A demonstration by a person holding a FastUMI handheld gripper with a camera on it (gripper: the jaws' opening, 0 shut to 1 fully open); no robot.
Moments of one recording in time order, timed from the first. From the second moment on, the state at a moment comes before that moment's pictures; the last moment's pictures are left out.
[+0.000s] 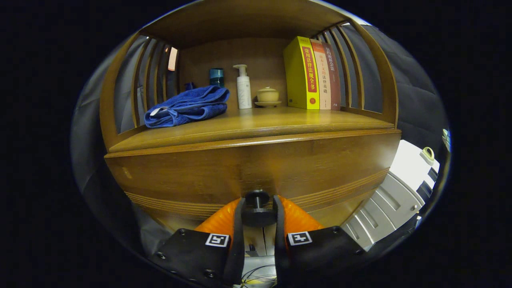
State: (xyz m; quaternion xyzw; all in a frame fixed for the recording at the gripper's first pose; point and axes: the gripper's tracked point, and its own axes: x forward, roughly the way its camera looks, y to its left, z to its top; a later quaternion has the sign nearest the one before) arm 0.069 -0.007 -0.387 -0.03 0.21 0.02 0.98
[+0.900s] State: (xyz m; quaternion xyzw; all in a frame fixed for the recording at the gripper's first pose) arm -0.029 -0.013 -0.377 -0.02 0.23 0.01 0.97
